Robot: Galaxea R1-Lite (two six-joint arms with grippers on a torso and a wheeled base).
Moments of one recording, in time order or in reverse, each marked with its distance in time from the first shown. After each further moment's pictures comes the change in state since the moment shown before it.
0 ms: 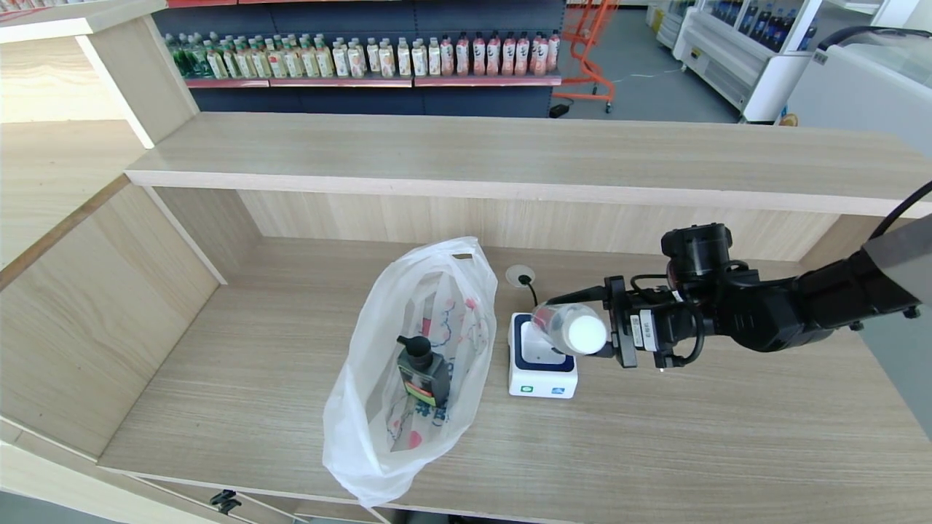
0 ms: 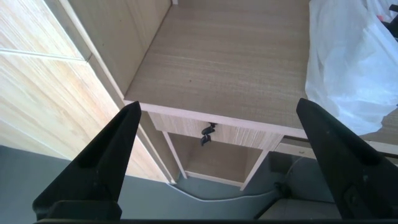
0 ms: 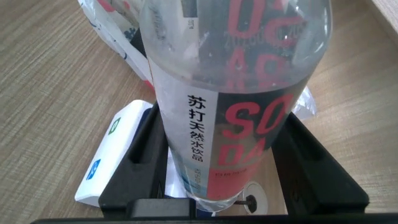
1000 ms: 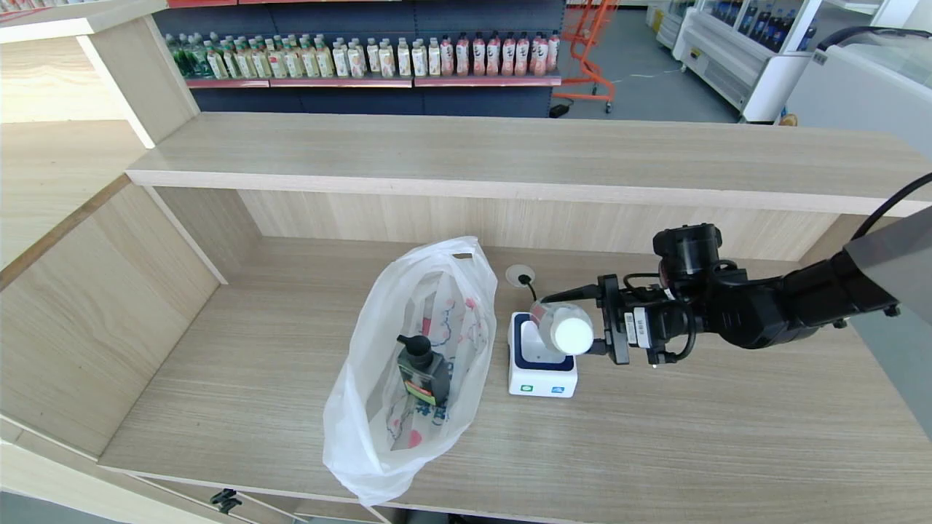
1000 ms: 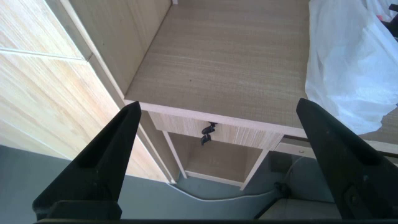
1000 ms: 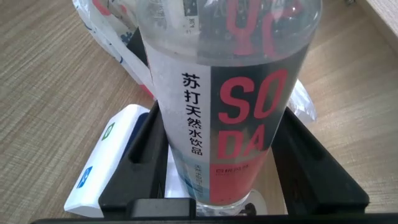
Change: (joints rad) left arm 0.000 0.000 0.000 0.000 0.000 0.000; right arm 0.000 0.037 -0.041 0.000 0.018 0.004
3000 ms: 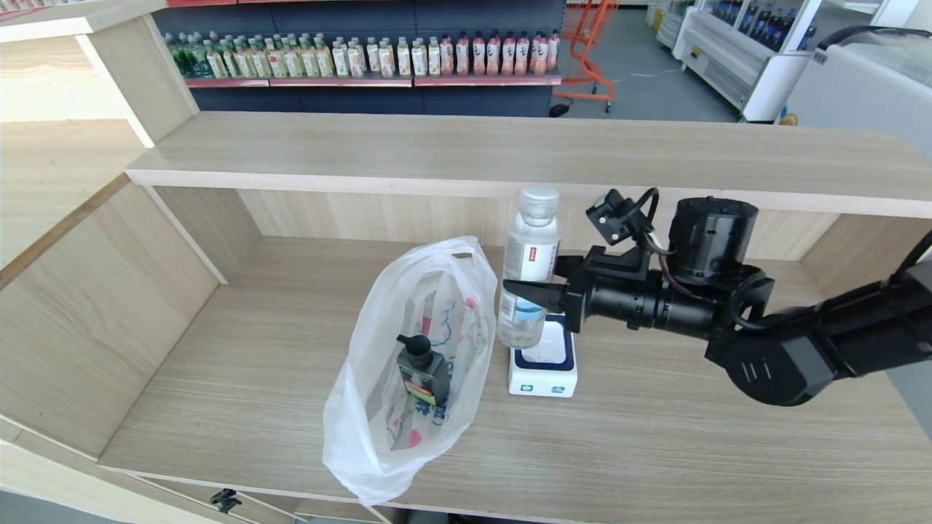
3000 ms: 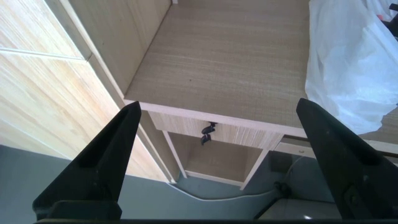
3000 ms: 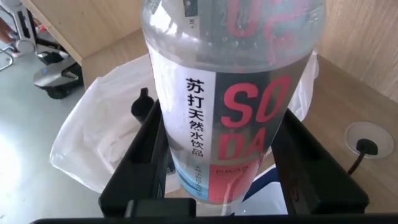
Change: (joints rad) left arm 0.000 0.000 0.000 0.000 0.000 0.000; right arm 0.230 -0.176 0.230 -0.537 -0.566 1.461
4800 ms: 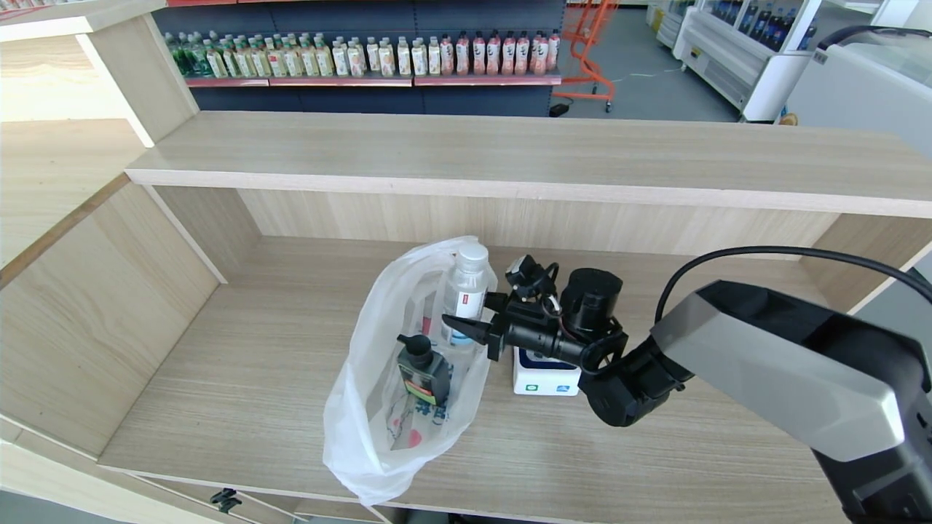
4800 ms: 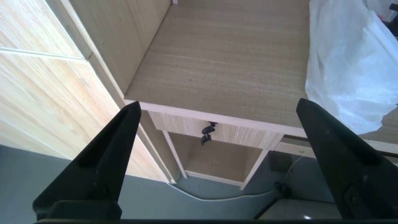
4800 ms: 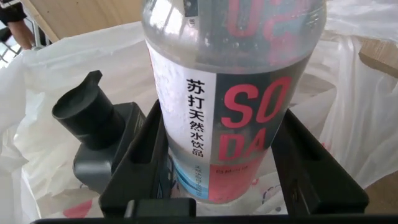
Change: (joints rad) left arm 0.000 0.000 0.000 0.000 0.000 0.000; right arm 0.069 0.504 -0.295 -0.371 0.052 0.048
